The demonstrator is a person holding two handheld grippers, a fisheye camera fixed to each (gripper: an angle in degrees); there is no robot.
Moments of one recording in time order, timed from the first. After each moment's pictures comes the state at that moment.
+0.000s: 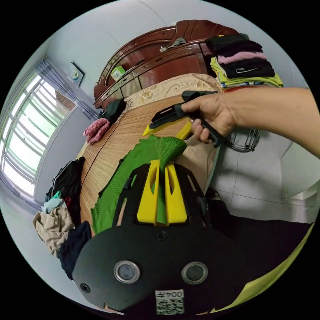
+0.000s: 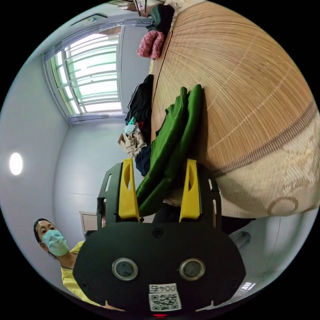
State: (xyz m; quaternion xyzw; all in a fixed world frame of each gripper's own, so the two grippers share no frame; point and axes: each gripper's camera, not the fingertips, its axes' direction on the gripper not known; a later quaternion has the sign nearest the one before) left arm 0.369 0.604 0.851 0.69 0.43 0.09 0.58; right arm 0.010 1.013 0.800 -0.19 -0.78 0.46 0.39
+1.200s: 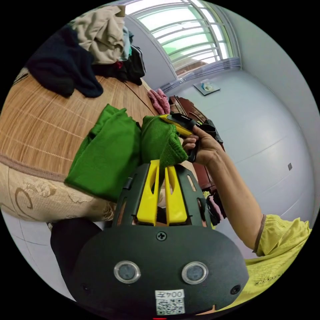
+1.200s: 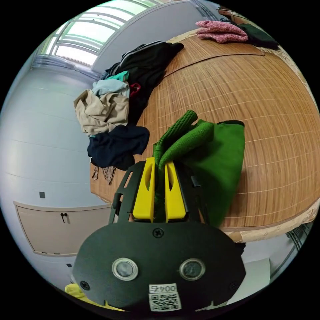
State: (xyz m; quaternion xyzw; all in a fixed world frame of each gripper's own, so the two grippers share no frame) left arm 1.051 0.369 1.341 0.28 0.92 -0.18 0.22; right arm -0.225 0.460 0.543 -0.25 -0.66 0.29 0.65
